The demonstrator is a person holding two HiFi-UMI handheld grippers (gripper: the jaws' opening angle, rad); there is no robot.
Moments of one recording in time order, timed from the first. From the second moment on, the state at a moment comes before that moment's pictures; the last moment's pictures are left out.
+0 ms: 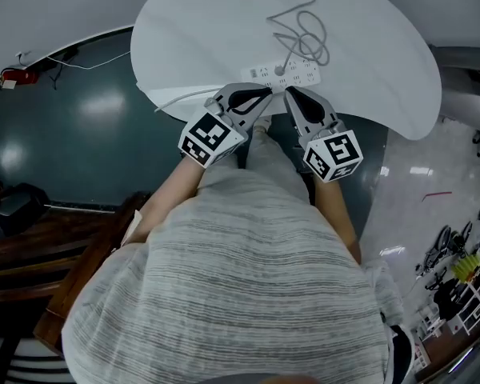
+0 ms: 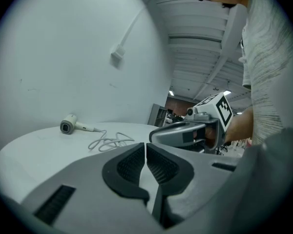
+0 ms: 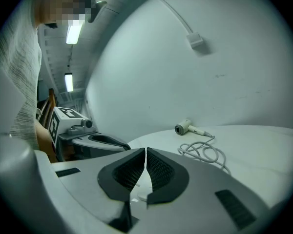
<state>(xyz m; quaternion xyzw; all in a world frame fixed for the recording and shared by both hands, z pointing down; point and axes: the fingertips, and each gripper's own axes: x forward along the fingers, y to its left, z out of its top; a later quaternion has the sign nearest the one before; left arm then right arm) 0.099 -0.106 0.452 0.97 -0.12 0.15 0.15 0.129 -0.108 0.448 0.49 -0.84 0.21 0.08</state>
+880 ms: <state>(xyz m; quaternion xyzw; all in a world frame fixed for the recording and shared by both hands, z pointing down) 0.136 -0.130 0.576 0.93 -0.07 0.37 0.05 0.174 -0.125 0.487 0.49 -0.83 0.23 0.12</state>
